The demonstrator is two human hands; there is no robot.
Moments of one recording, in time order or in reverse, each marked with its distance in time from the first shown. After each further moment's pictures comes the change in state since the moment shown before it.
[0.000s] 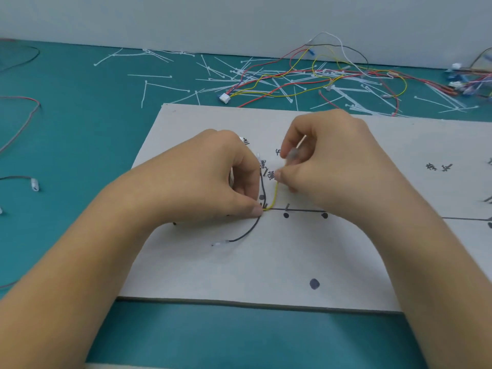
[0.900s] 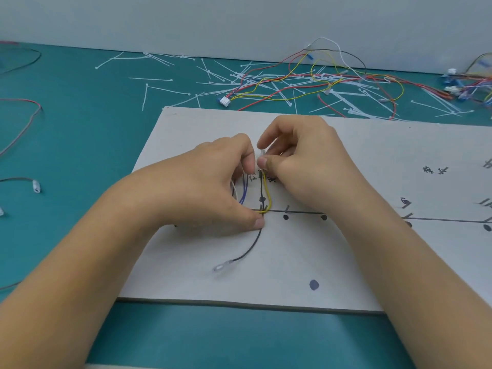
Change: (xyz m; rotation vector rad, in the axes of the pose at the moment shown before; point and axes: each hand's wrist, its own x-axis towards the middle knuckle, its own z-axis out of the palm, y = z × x) left_hand -0.004 0.002 0.000 0.000 -0.060 -0.154; right_hand 0.021 0.005 0.029 0.229 0.001 -0.034
